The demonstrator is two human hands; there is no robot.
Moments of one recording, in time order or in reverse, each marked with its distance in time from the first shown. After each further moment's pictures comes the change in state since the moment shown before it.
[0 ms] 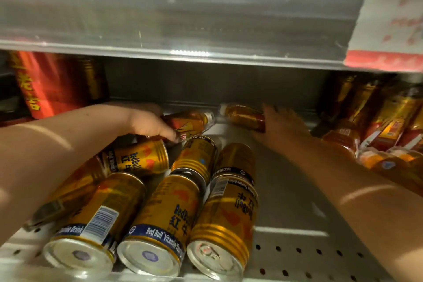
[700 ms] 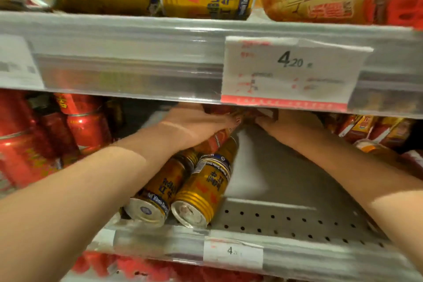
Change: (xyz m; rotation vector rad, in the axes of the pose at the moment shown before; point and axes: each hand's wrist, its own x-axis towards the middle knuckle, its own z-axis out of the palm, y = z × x) left_hand -0.117 0.114 0.039 -0.397 0.143 0.098; right_hand -0.071 0.024 -0.077 0.323 0.130 -0.140
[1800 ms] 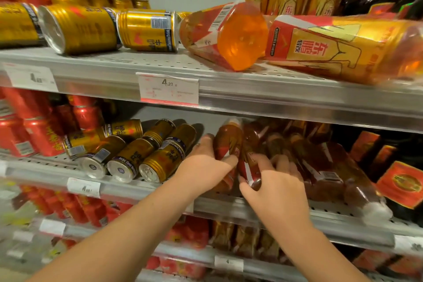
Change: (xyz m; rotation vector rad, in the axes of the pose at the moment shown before) left_hand -0.085 0.057 0.142 -0.028 0.105 -0.082; right_hand -0.189 0.028 -0.083 -0.193 -0.101 0.177
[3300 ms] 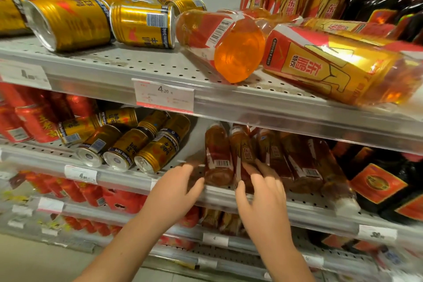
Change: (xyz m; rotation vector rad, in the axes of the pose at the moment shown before) left_hand -0.050 -0.058 -0.004 0.287 0.023 0.185; right_hand -0.031 0.007 -0.002 0.335 -0.059 0.060
